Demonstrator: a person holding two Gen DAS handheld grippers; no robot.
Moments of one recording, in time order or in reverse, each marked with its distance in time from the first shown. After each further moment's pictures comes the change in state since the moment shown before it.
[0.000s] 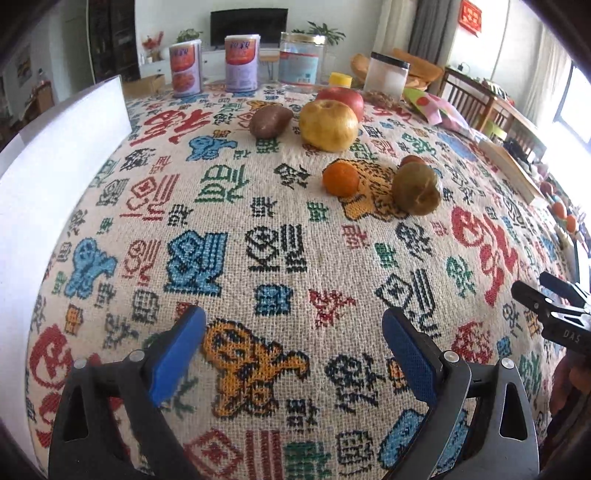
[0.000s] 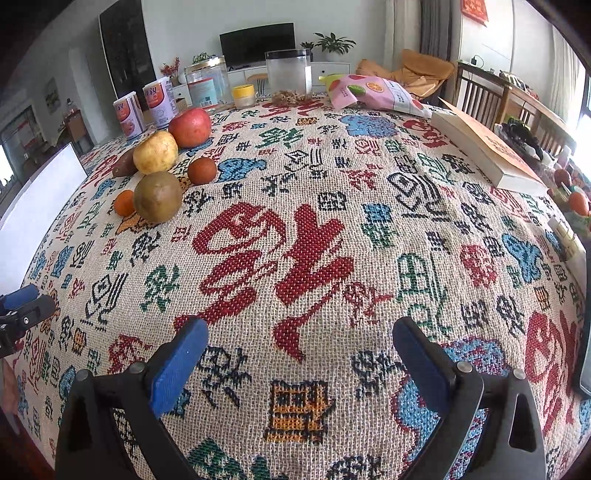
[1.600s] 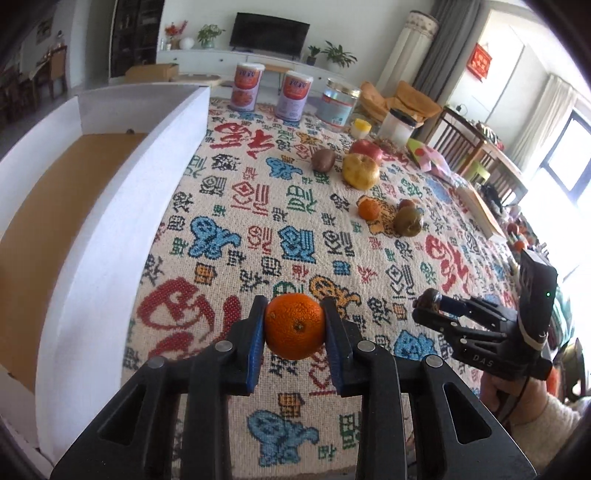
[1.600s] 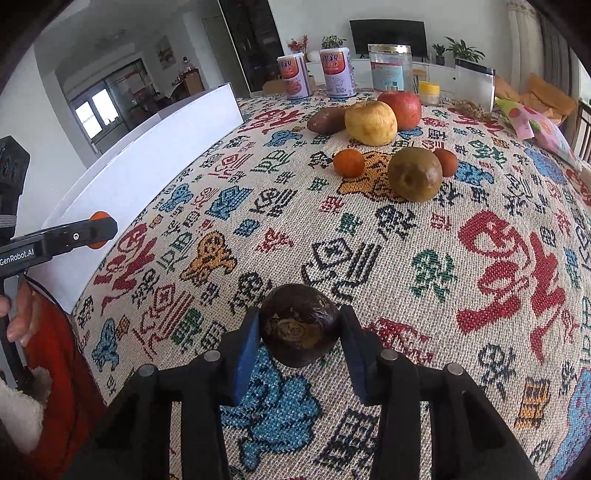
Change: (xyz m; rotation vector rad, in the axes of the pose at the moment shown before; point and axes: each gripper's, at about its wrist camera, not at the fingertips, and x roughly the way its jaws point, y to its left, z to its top) left arm -0.137 0.118 -0.016 -0.160 -0.047 -0.155; right arm -0.021 0.151 -0.024 -0.277 0.042 0.416
